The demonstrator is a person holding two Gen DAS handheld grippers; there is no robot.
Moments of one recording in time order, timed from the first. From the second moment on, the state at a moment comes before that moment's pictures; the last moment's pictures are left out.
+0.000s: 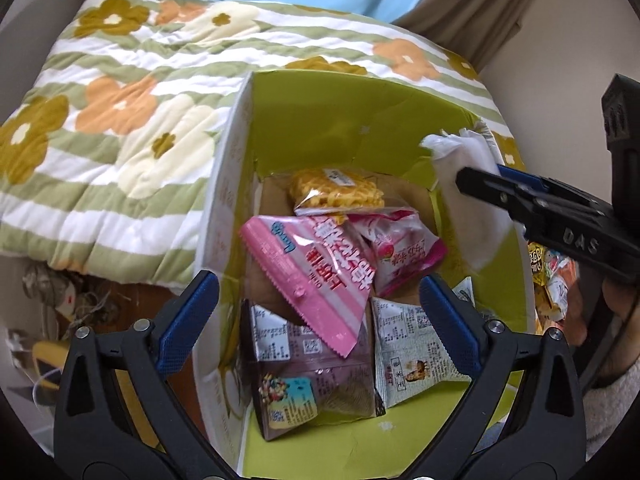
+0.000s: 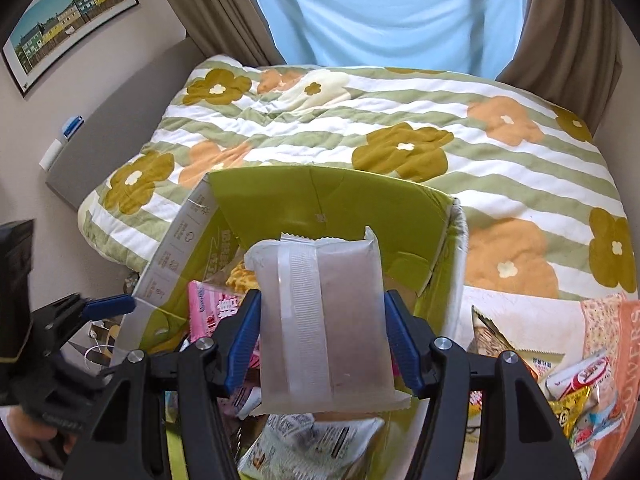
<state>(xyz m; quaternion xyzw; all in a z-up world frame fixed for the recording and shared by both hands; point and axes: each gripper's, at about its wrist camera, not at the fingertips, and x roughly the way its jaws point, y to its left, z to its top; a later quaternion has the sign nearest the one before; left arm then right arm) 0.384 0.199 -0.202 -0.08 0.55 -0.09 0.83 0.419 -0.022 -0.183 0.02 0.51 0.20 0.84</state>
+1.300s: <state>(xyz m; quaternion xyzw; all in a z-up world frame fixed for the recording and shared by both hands) 0.311 0.080 -0.146 -0.05 0.49 -0.19 0.85 0.292 -0.165 -0.117 0.11 0.42 0.11 0.89</state>
